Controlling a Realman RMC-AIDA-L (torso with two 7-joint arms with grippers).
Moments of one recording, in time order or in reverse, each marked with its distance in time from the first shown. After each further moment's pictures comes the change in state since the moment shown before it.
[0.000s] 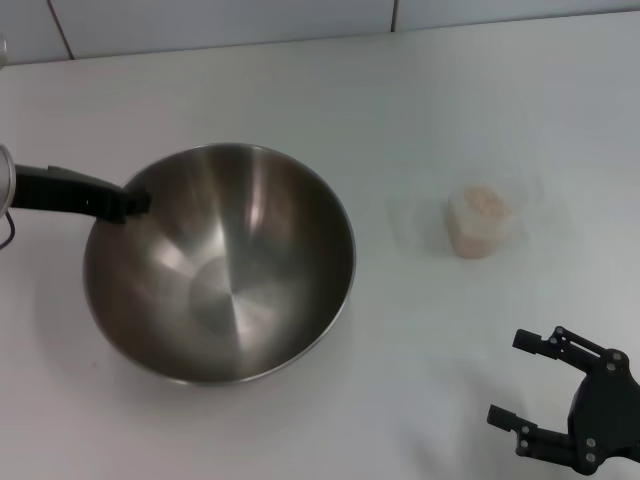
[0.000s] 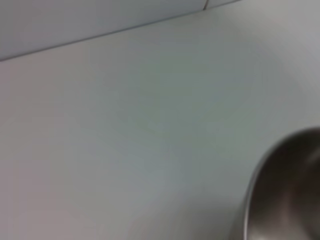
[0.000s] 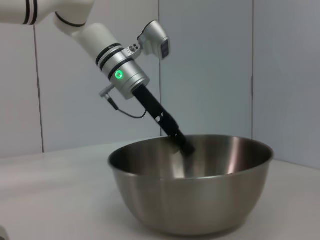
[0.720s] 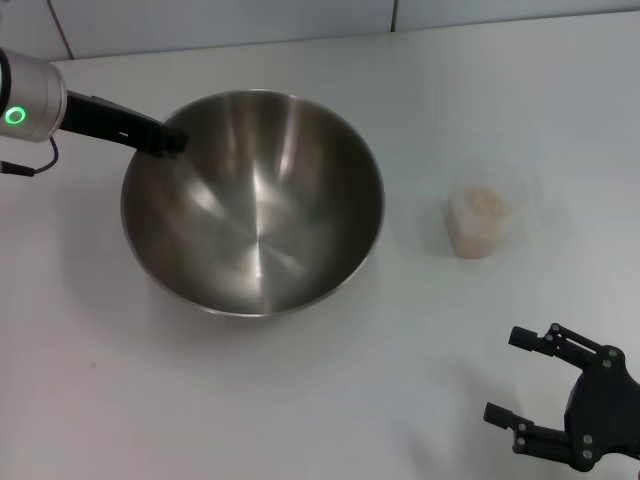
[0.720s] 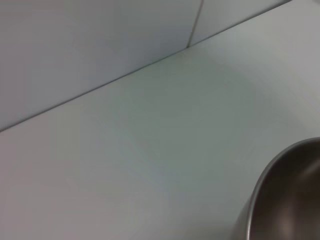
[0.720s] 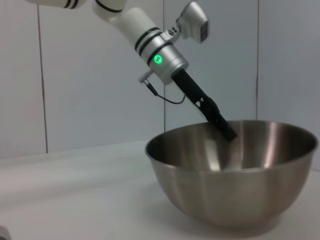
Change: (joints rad) left arm -0.300 0.006 -0.177 -0.271 0.117 -0.044 0.091; right arm 0.010 0.000 -0.006 0.000 0.001 0.000 0.000
